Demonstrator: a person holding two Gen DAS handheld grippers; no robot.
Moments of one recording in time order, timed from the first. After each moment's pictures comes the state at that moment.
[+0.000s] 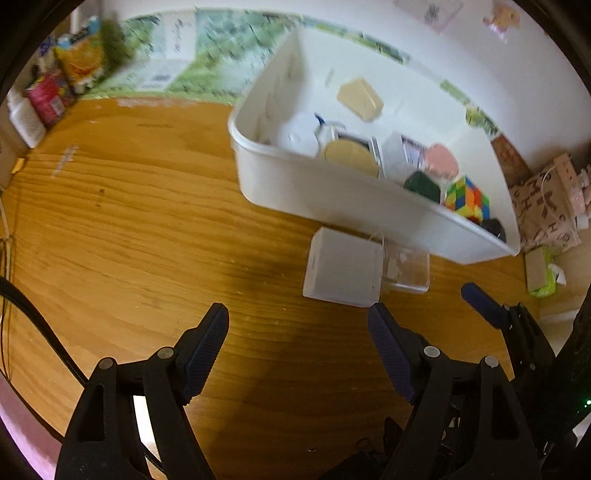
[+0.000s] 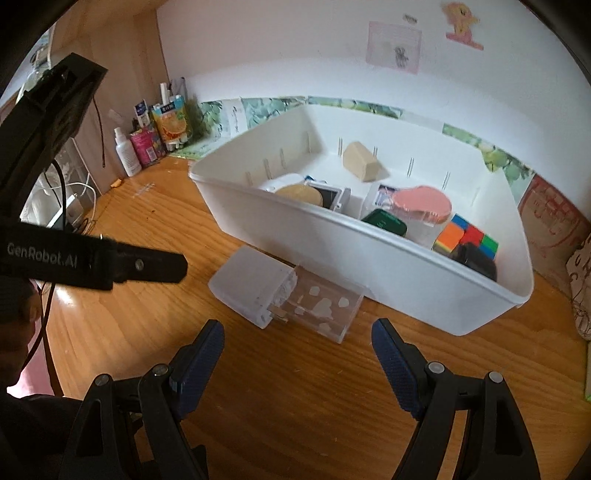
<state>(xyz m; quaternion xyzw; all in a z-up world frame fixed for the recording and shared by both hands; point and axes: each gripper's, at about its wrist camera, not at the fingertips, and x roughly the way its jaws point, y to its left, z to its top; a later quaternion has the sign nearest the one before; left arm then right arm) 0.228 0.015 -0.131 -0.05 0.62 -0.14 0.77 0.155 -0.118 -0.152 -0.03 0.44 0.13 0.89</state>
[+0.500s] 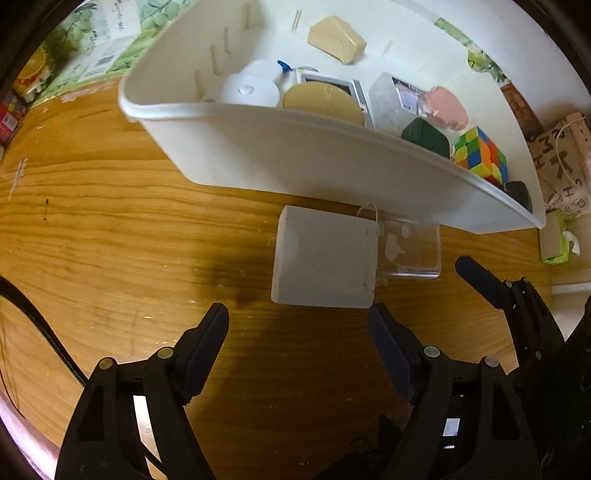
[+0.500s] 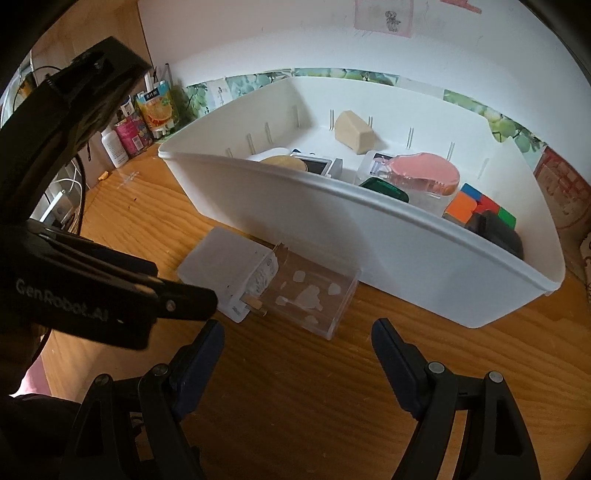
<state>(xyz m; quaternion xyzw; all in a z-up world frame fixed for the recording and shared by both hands) 0.245 -0.023 -0.166 0.00 0.67 -0.16 0.73 0.173 -0.124 -0.178 -0.02 0.47 0.13 0.87</state>
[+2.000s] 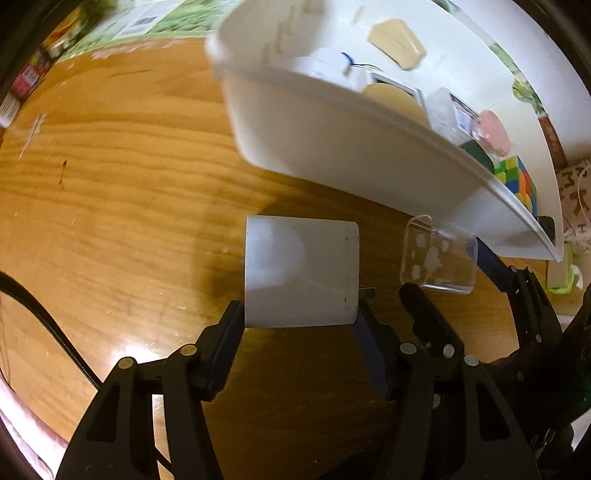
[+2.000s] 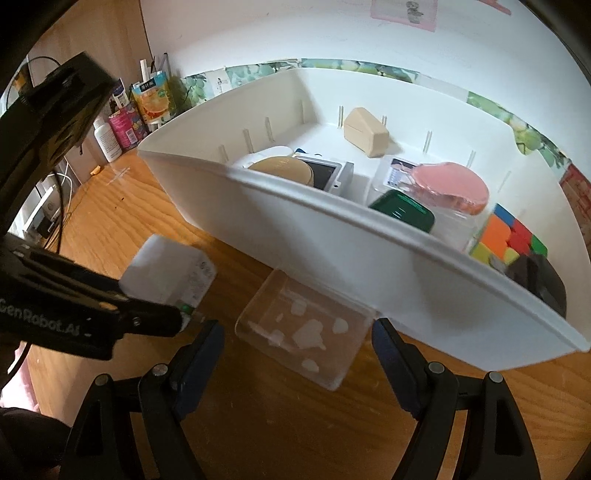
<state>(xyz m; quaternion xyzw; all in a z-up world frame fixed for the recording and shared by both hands) 0.283 0.014 -0.178 -0.04 0.70 -0.11 0.71 0.209 -0.113 -0.193 -0.04 0.47 0.14 0.87</state>
